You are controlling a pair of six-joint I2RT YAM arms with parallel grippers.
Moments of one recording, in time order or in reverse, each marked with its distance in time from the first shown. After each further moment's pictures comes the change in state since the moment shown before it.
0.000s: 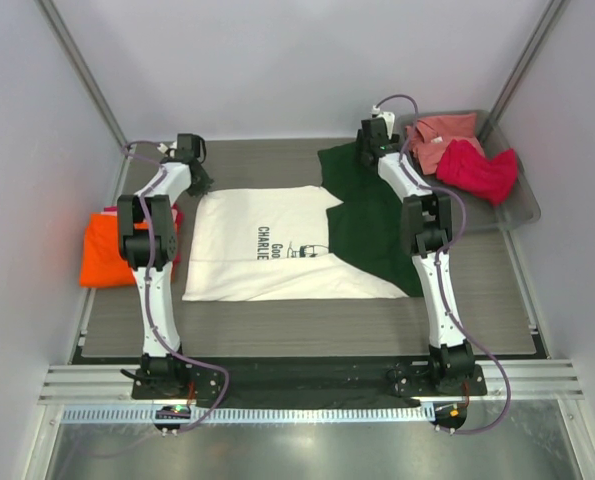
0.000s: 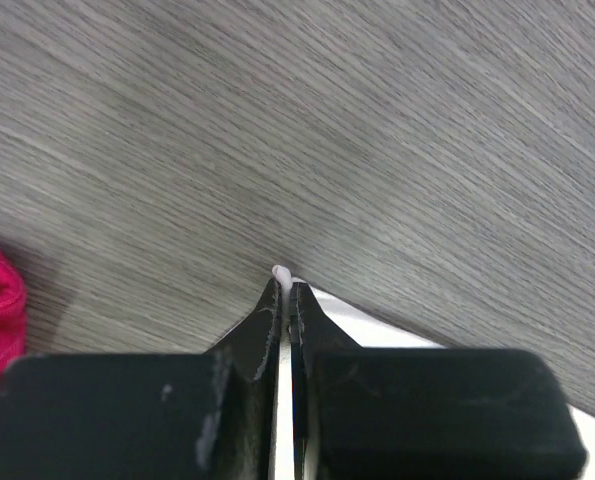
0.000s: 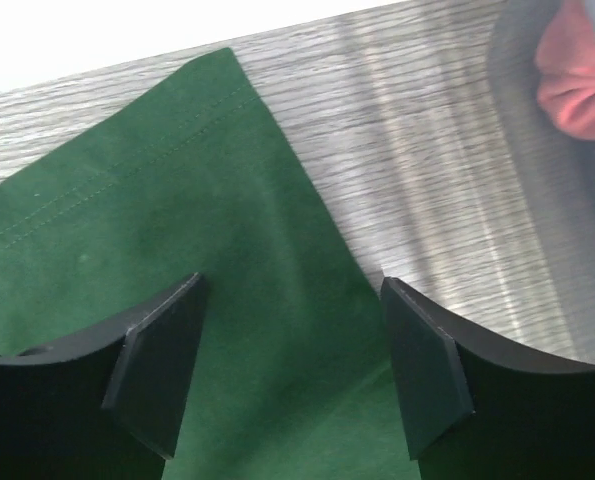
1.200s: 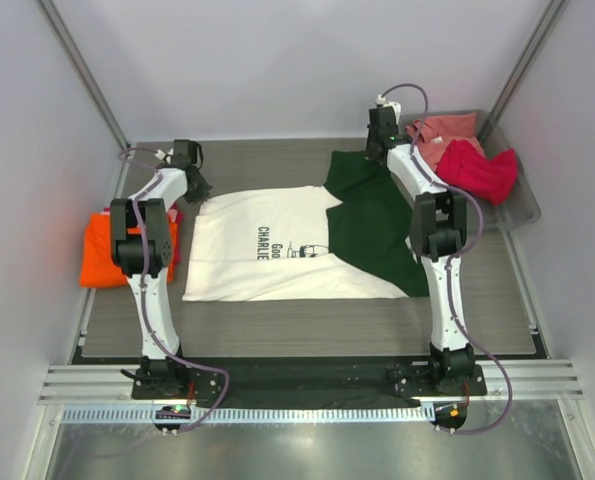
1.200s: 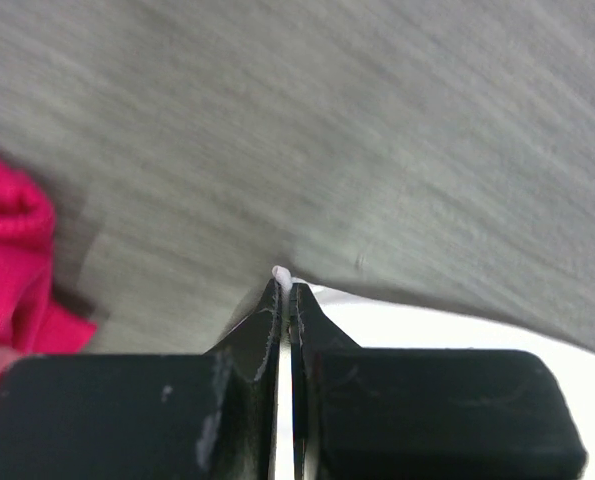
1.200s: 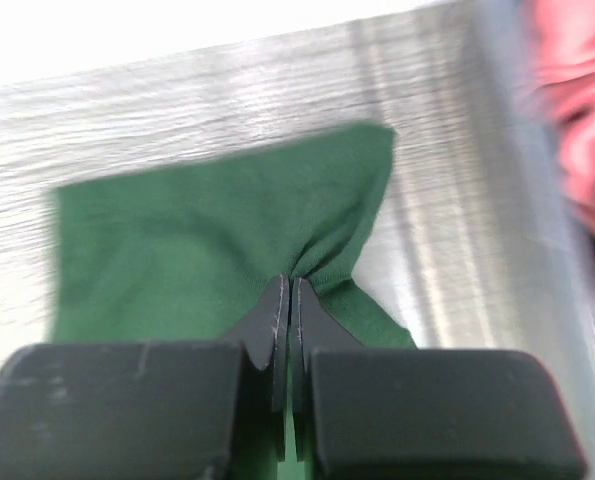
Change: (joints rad) left arm 0.006 -0.091 -0.132 0.031 0.030 0.001; right arm -0.001 -0.150 -0.111 -0.062 -0.088 -0.010
